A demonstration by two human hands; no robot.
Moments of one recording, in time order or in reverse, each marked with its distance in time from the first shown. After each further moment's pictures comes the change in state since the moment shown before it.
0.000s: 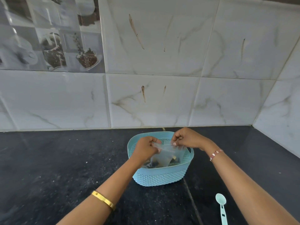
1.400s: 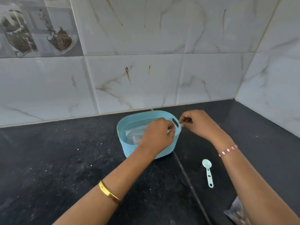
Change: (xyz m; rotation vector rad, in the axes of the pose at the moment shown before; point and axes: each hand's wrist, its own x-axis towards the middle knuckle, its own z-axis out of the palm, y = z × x) left_hand -0.057 0.049 0.043 0.557 -0.008 0.503; right_hand -0.084 0.007 0.004 -0.203 0.419 0.008
